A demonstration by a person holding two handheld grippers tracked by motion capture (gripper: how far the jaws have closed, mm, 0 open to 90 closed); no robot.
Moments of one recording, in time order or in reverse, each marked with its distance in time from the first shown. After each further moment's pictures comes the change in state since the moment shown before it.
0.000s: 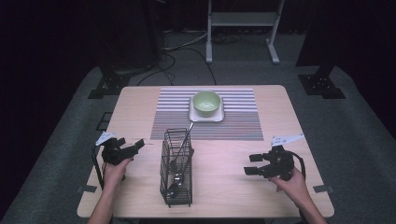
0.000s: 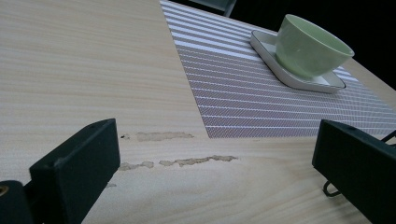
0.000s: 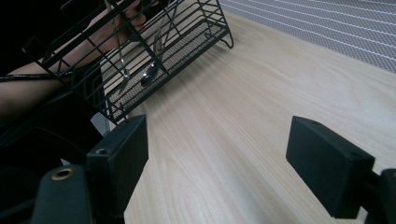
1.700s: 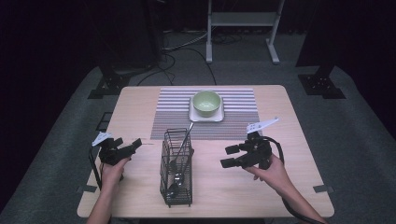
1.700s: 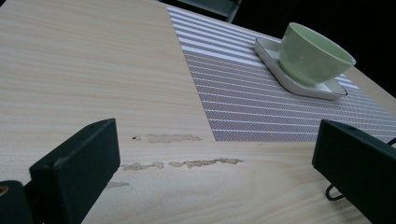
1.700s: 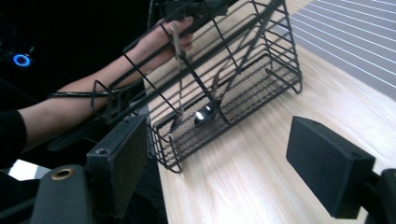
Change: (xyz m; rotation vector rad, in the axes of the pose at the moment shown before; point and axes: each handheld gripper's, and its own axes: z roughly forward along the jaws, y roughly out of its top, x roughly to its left) left arm 0.006 0.001 -0.006 -0.016 0.008 -0.021; right arm 0.044 0.068 0.041 0.056 0.136 -0.039
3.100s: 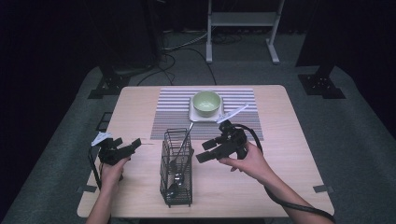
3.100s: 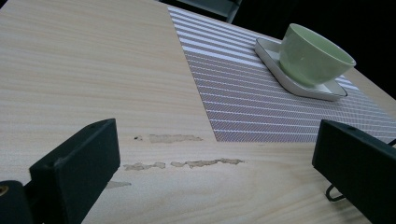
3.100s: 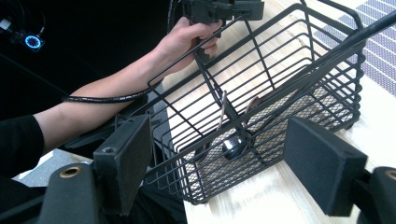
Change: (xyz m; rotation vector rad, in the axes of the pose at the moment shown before) left arm 0.002 0.000 0.000 -0.002 -0.002 -0.004; right arm 0.026 0.059 0.047 0.131 0.047 -0.016
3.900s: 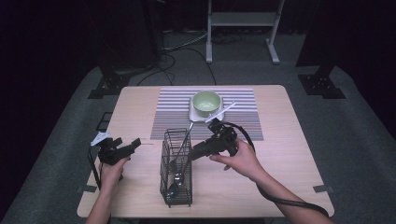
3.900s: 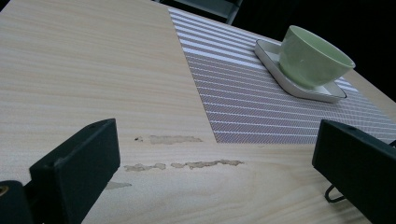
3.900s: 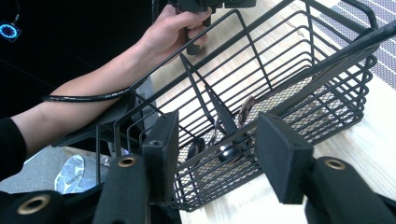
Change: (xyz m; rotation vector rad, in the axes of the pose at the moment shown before) left arm 0.000 0.001 -0.001 -0.003 0.000 -0.006; right arm 0.000 0.017 0.022 0.075 -0.045 0.023
